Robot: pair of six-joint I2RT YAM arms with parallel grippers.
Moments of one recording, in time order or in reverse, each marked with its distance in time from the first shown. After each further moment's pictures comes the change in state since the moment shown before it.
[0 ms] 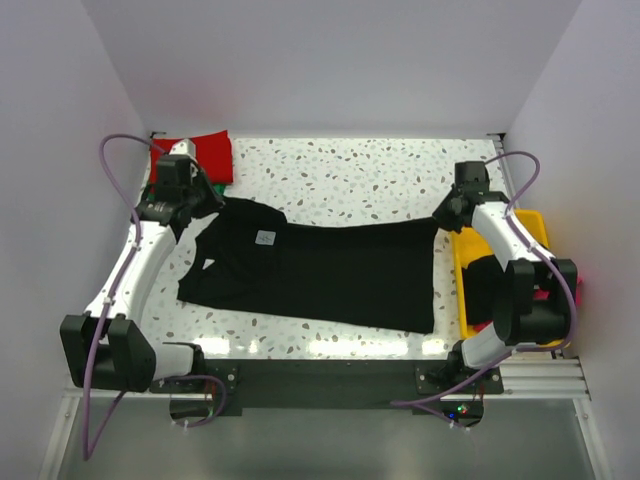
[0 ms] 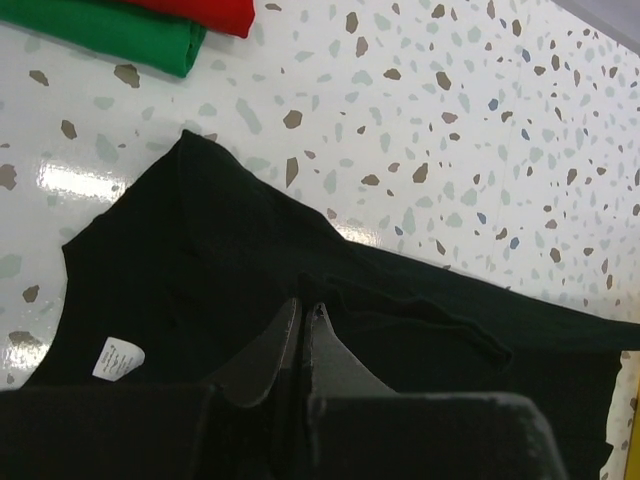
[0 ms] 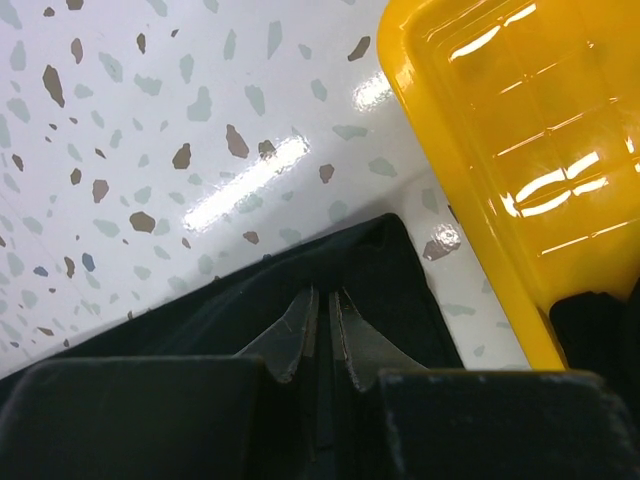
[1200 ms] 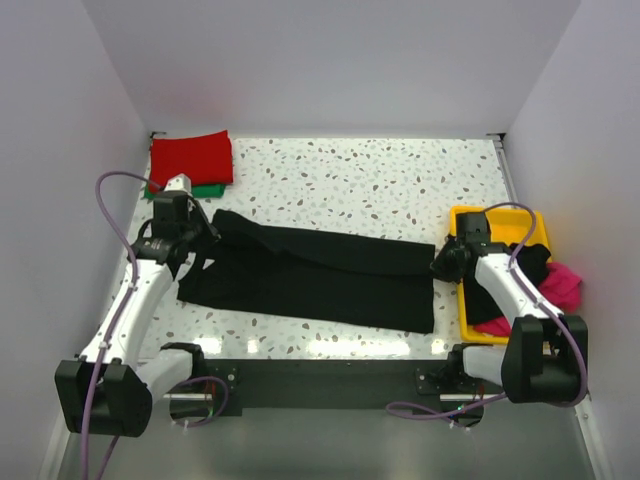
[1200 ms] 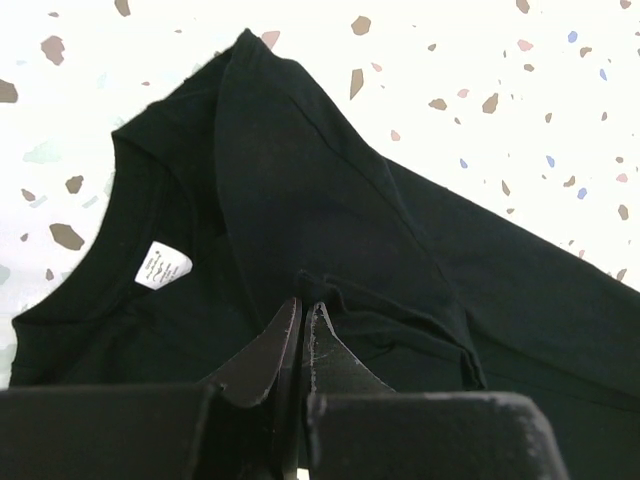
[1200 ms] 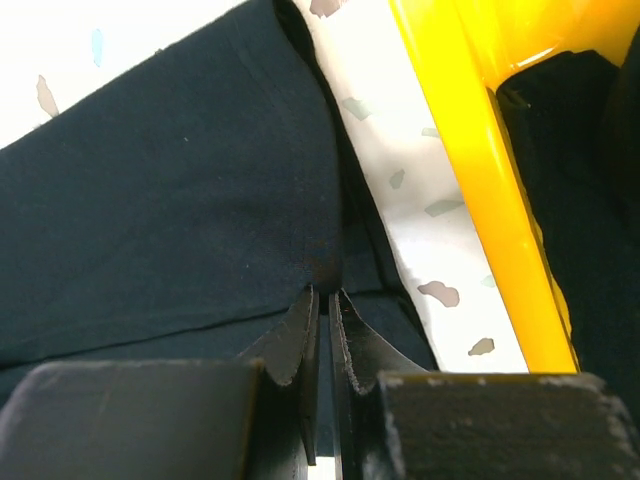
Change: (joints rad) left arm 0.010 -0.233 -0.268 -0.025 -0.035 -0.006; right arm 0.000 -0.319 -0.428 -0.012 -0.129 -0.036
